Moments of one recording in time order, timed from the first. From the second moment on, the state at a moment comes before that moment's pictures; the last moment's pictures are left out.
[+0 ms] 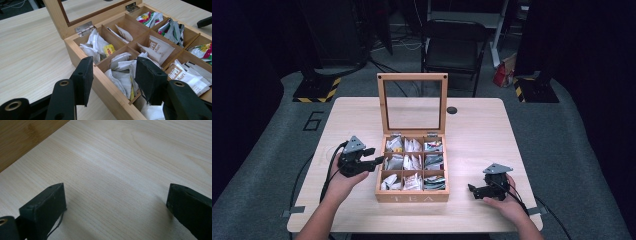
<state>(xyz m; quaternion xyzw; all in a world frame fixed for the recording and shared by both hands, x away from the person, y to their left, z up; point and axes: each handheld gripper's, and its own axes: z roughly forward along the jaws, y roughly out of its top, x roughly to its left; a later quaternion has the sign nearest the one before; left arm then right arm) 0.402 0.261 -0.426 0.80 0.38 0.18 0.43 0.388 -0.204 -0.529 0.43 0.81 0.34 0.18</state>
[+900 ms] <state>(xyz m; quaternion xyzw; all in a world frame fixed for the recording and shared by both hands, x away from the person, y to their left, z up) 0.414 0.231 -0.436 0.82 0.36 0.15 0.43 0.388 -0.204 -0.529 0.43 0.81 0.34 0.18</state>
